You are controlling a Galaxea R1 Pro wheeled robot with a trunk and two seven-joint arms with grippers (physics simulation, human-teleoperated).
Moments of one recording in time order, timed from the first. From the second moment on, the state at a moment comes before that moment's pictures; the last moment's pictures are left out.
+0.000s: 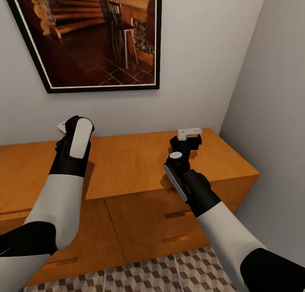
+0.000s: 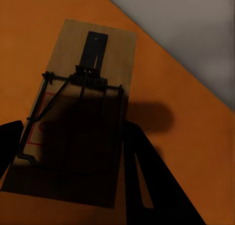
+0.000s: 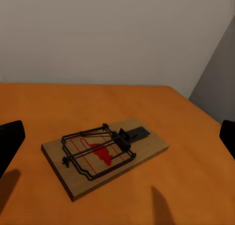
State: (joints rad) left arm -1.16 -0.08 0.01 -1.19 0.74 0.60 1.42; right arm -0.96 0.16 0.47 -1.15 -0.08 0.57 -0.81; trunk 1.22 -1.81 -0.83
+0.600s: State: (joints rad) left arm -1.16 -0.08 0.01 -1.26 0.78 0.65 1.36; right arm -0.96 0.16 0.47 -1.15 -0.08 0.57 -0.81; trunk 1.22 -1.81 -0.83
